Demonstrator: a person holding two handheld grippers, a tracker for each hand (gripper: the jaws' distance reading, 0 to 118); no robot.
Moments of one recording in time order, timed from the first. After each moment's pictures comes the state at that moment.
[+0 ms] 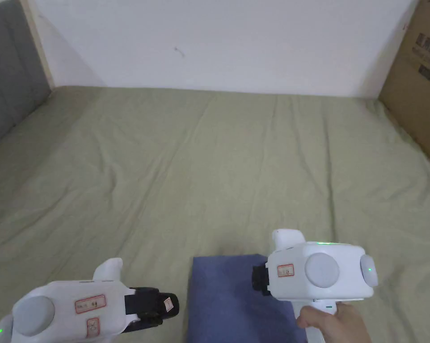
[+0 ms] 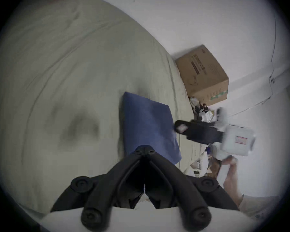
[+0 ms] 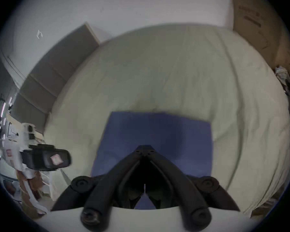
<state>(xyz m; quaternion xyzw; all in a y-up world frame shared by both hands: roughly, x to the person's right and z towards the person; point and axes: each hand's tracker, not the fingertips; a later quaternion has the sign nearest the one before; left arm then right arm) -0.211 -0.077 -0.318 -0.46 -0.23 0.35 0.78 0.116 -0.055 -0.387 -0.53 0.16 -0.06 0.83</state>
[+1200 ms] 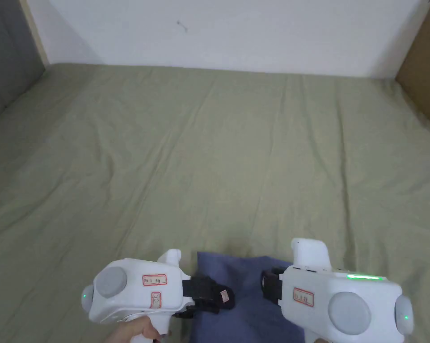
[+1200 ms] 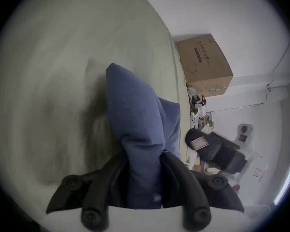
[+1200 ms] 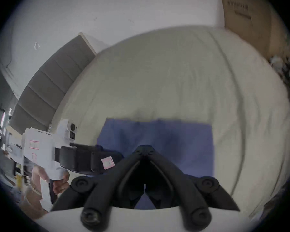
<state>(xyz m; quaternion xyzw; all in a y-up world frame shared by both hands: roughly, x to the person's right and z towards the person) -0.144 -0.133 -0.411 -0.53 -0.29 0.35 0.72 0.122 -0.043 -0.366 -0.44 0.14 -0.09 0.89</state>
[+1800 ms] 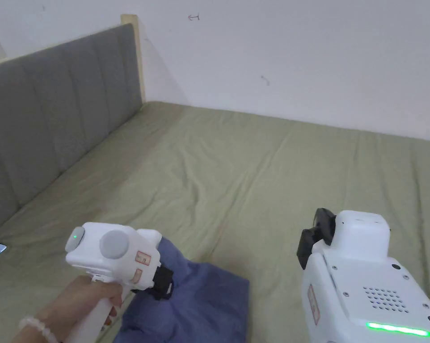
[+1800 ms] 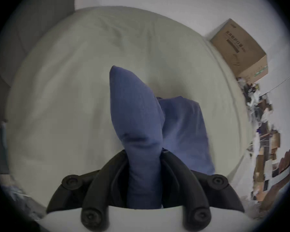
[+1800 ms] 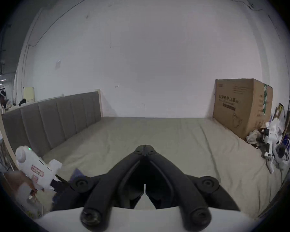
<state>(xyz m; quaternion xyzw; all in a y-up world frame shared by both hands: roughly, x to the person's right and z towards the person) -0.336 -0.045 -0.387 -0.55 -0.09 0.08 0.83 -0.017 0.060 -0.301 -0.09 0.07 -0.01 0.99</state>
